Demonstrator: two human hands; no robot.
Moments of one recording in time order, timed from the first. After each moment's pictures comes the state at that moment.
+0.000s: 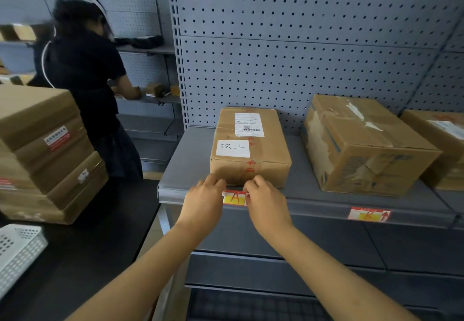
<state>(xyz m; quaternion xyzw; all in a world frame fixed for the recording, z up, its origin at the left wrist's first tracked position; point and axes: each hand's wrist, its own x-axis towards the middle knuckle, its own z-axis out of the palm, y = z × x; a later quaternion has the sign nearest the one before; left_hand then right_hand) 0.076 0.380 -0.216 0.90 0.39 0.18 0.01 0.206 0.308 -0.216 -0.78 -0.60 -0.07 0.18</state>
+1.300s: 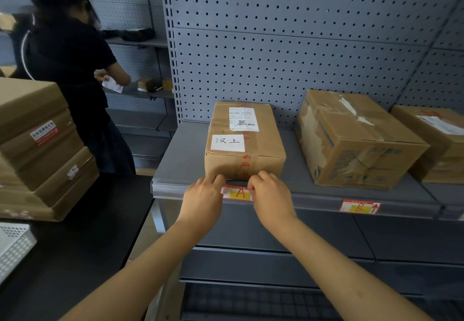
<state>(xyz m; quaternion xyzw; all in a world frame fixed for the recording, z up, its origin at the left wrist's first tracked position) 0.081 0.373 -0.225 0.91 0.37 0.20 0.01 0.223 0.299 -0.216 -0.78 -0.59 -0.08 0.17</state>
